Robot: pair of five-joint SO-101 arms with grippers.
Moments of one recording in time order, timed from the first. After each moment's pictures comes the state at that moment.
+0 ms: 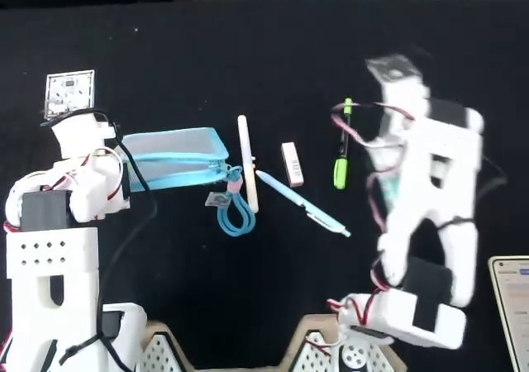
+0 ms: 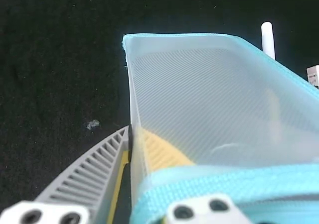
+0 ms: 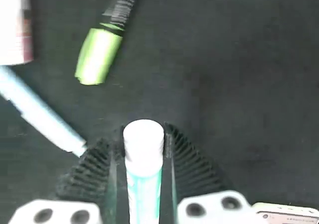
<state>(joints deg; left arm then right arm) -11.1 -44.7 36.4 74.8 -0.5 18.7 -4.0 14.8 76.9 30.5</state>
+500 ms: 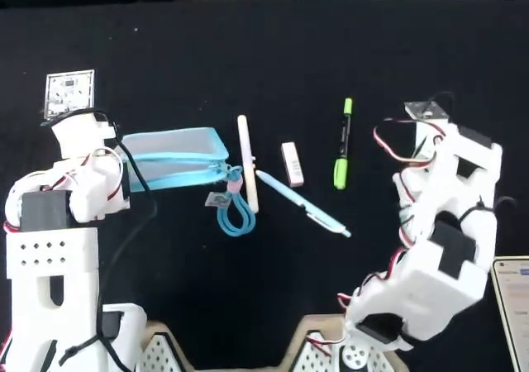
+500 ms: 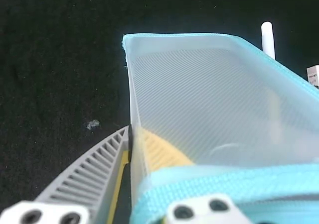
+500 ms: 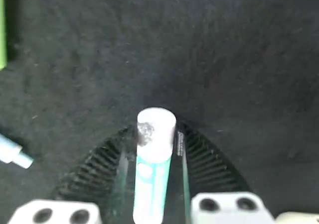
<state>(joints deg) -11.1 -44.7 36.4 74.8 -0.5 30.2 14.2 16.7 69.1 33.9</state>
